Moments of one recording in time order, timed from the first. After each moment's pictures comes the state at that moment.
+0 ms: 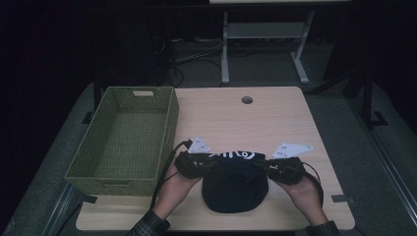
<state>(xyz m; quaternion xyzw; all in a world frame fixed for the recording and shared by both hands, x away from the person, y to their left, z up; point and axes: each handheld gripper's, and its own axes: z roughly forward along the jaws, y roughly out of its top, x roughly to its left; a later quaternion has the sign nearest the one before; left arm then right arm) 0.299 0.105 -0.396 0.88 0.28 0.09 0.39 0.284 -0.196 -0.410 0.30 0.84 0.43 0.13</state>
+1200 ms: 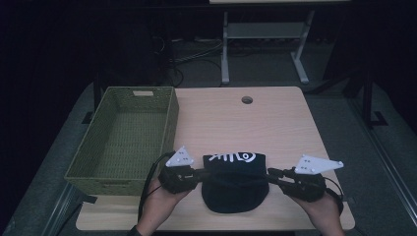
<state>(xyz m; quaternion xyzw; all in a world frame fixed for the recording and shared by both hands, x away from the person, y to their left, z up) 0.267 0.134 -0.375 0.86 0.28 0.07 0.43 0.245 -0.222 -0.390 0.30 0.82 0.48 0.12</state>
